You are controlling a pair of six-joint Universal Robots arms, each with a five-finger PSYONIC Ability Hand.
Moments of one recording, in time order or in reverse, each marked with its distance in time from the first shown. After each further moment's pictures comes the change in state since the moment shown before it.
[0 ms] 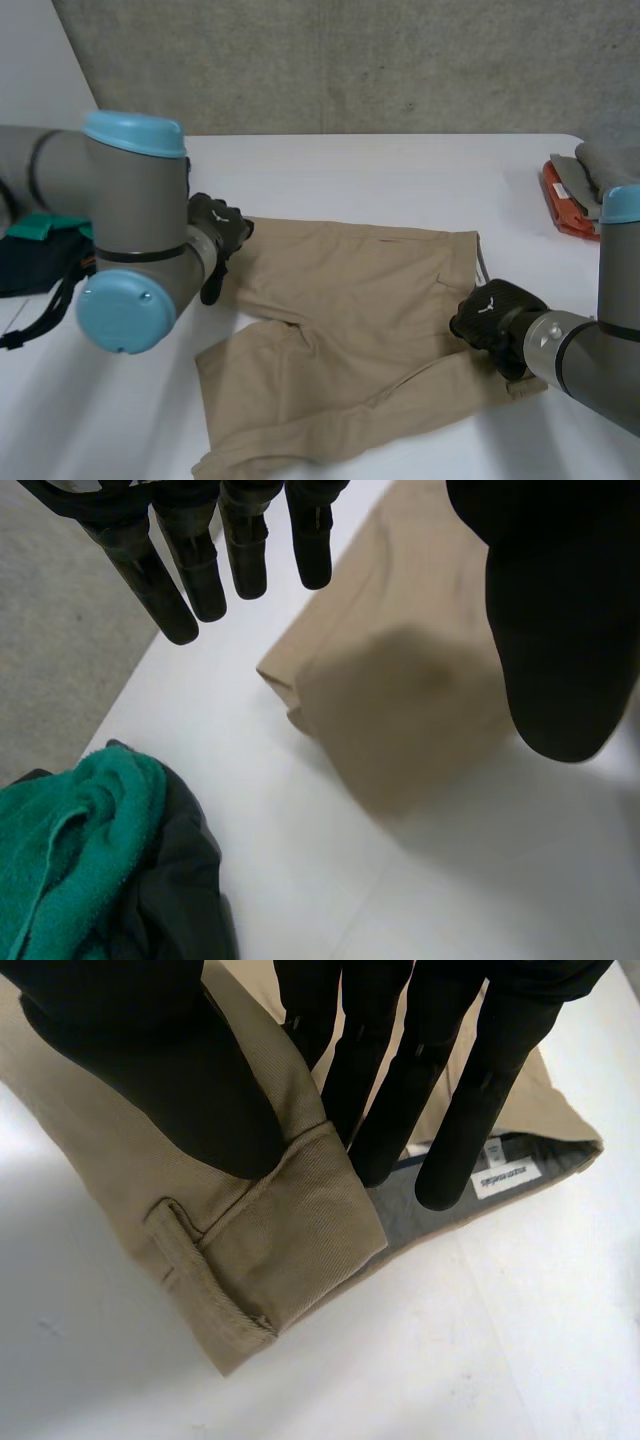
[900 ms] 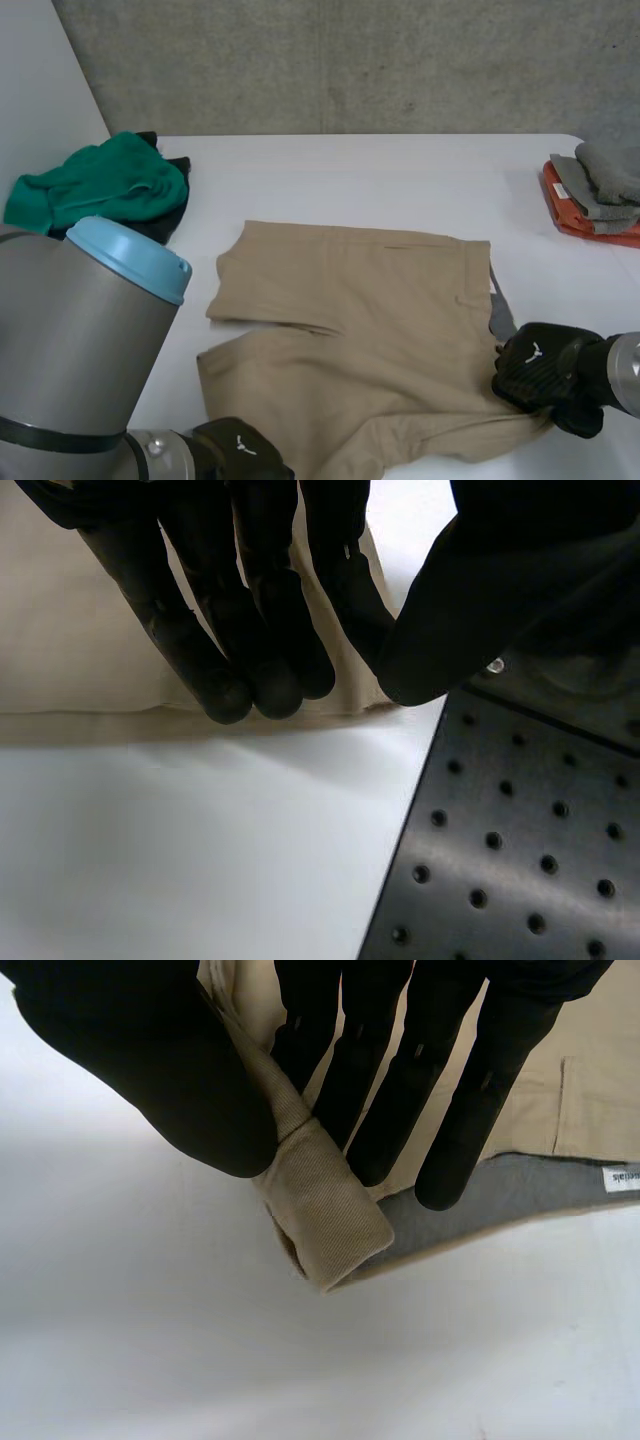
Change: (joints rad) left arm -0.167 0.328 -0.526 -0.447 0.338 -0.179; right arm -0.242 -0.131 0.071 0.422 -0.204 -0.424; left_hand 0.878 0.928 0.918 0.931 0.930; right_hand 0.000 0.000 0.000 0.000 0.000
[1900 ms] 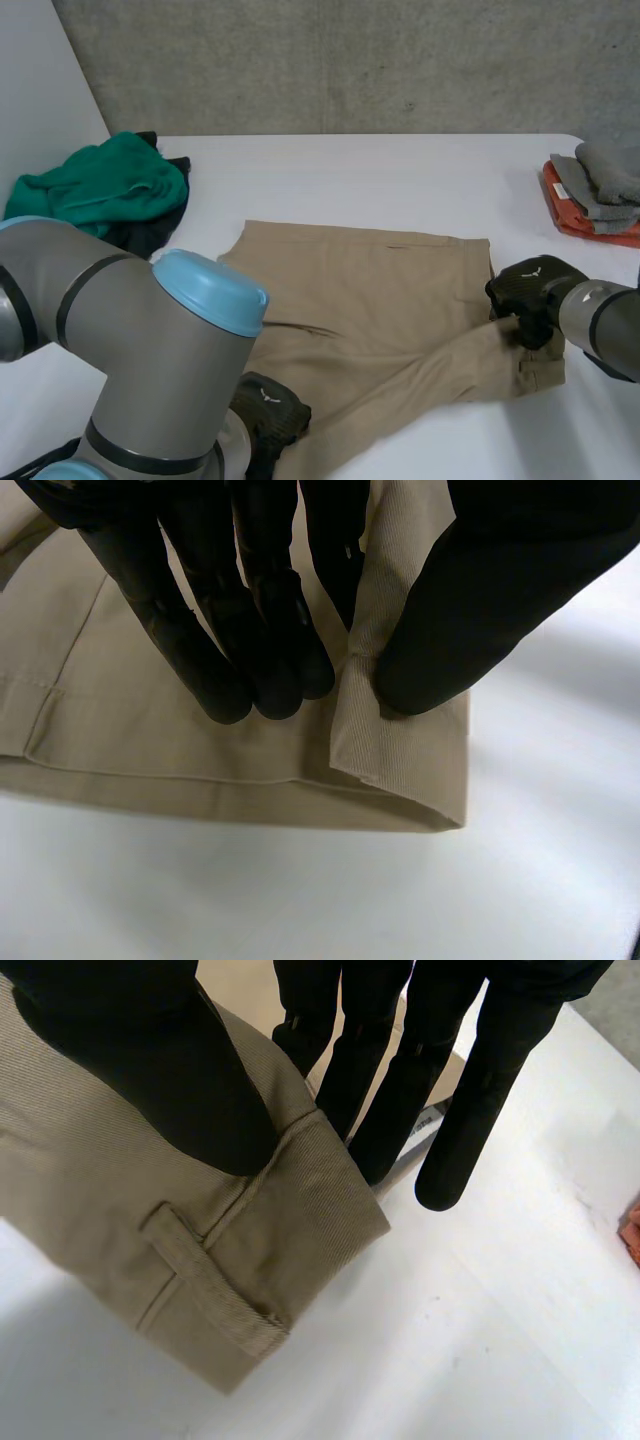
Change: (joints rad) left arm -0.122 -0.152 0.101 0.240 -0.242 -0.198; right arm 0.133 0.114 -0.128 -0.389 0.231 0.689; left_hand -0.004 -0.001 0.000 0.000 -0.019; right_hand 0.000 0.000 0.000 0.000 0.000
